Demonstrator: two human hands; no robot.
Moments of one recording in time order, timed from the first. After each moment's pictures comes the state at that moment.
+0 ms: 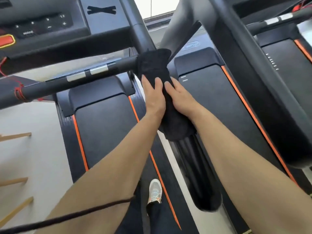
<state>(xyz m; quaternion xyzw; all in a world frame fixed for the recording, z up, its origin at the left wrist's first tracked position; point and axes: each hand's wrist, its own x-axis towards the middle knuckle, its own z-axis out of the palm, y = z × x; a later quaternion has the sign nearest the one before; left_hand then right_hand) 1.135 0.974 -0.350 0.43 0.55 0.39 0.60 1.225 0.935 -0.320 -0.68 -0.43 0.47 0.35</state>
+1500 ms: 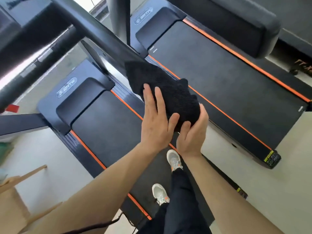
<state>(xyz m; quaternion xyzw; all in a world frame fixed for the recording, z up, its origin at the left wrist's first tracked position) 1.047 0.742 -0.386 0.90 0.29 0.15 0.29 1.104 0.639 -0.417 -0.81 -0.22 0.00 0.54</state>
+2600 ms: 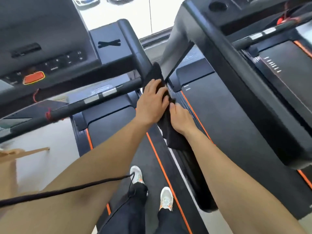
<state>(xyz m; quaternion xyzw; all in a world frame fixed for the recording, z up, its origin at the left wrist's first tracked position) 1.106 1.007 -0.321 0.88 0.42 0.19 0.12 1.209 0.915 -0.307 -0.81 -0.43 0.34 0.23</state>
